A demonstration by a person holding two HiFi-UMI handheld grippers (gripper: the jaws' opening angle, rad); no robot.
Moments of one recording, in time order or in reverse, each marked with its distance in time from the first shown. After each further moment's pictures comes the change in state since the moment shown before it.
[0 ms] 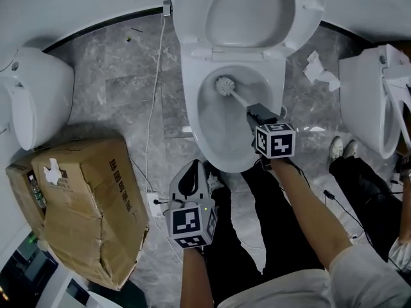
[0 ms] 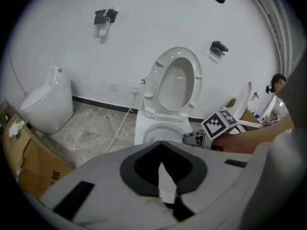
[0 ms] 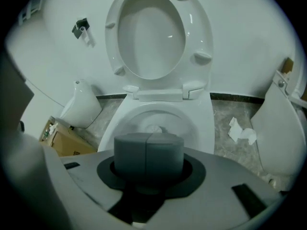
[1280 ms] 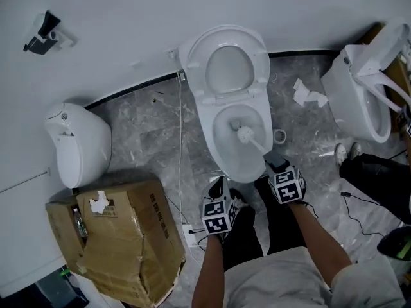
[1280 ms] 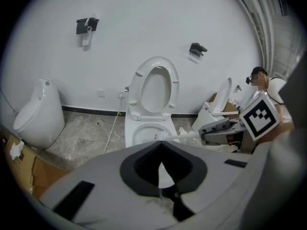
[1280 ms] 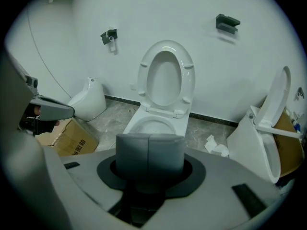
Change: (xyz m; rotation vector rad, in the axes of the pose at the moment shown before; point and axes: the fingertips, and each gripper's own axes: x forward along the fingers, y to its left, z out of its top) left arm -0.078 -0.050 0.008 0.124 0.041 -0.128; right arm -0.216 0.043 -0.035 -0.177 -0.116 -0.133
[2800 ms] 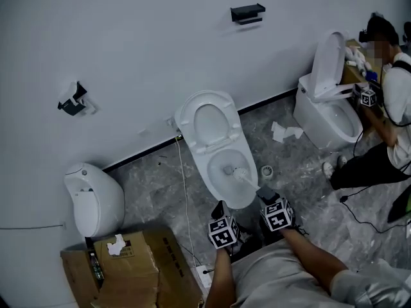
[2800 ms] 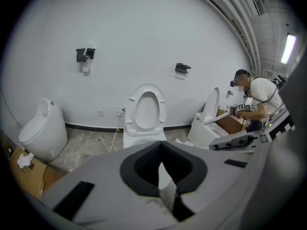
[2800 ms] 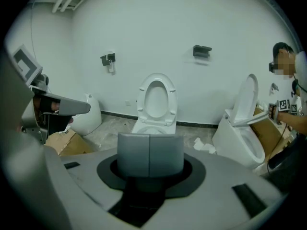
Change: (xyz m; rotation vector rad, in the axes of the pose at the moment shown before) left arm -0.114 -0.062 0.022 0.081 -0.175 0.006; right arm -0.159 0.045 -0.034 0.103 -0.185 -0.109
